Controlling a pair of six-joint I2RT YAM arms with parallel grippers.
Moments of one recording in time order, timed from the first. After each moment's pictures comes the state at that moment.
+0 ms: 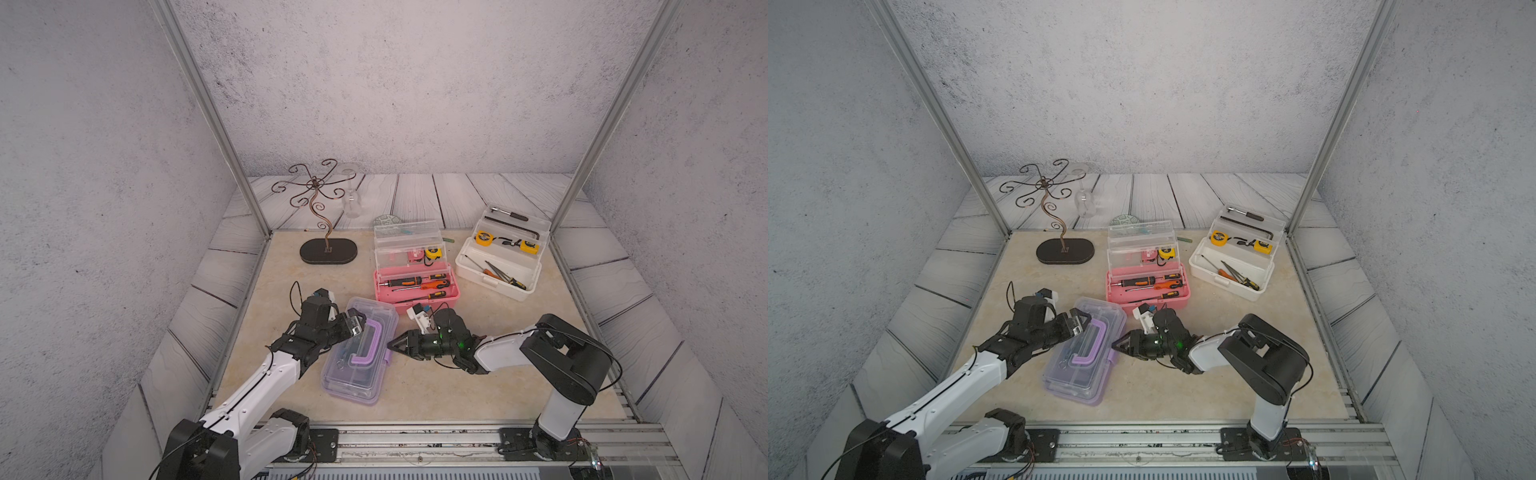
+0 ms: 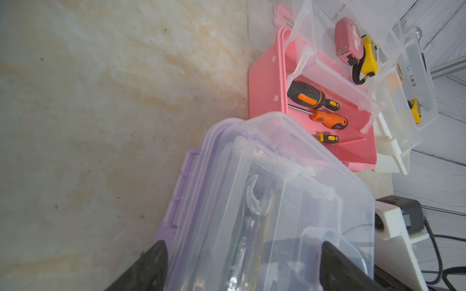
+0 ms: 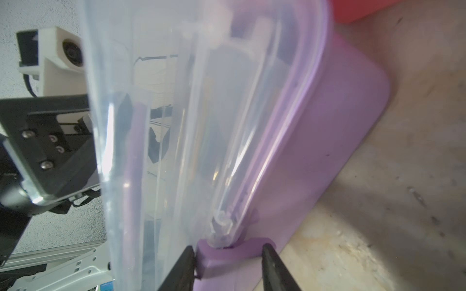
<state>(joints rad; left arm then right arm) -0.35 1.04 0.52 -0.22 0.22 -0.71 0.84 1.76 0.63 0.69 -0.58 1.06</state>
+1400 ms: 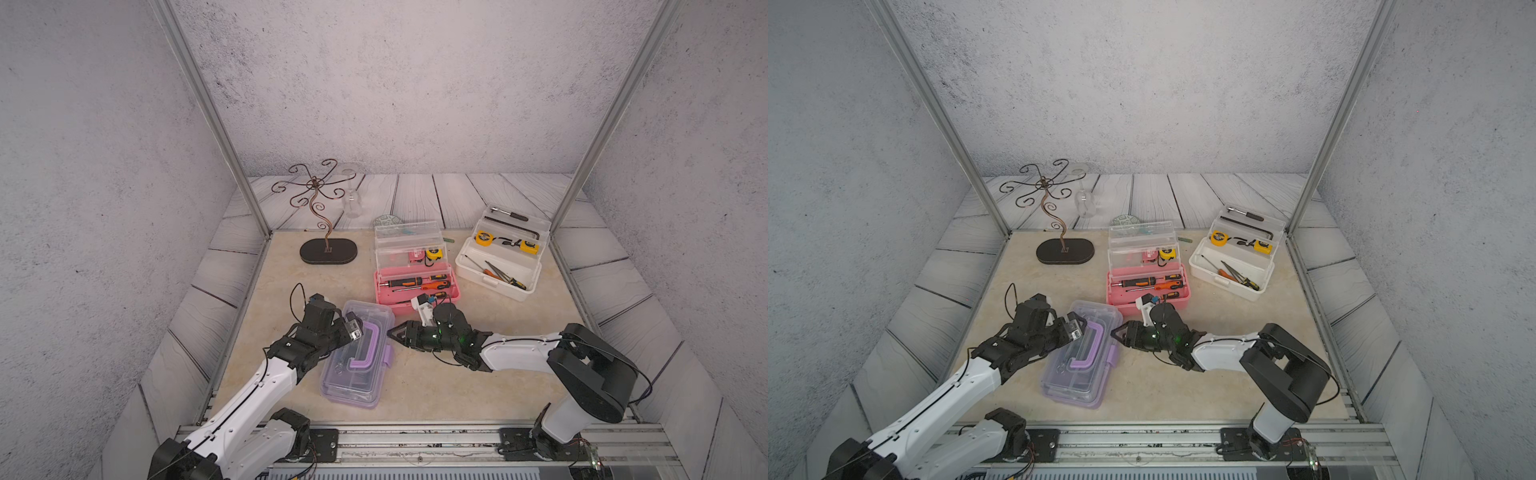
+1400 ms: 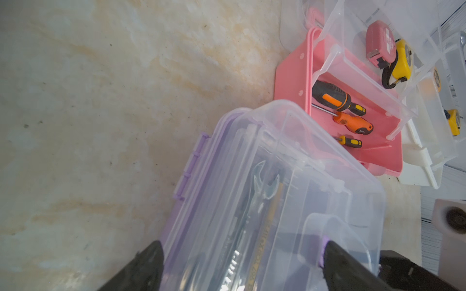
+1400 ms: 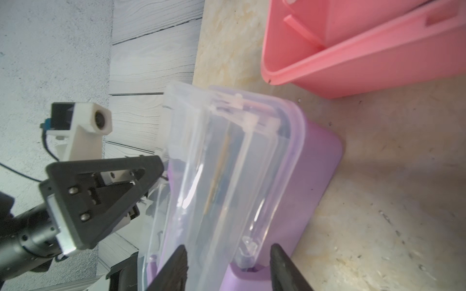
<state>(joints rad) -0.42 0.95 0.58 -0.46 0.08 -0.78 0.87 1.59 0.68 0.48 -0.40 1.02</state>
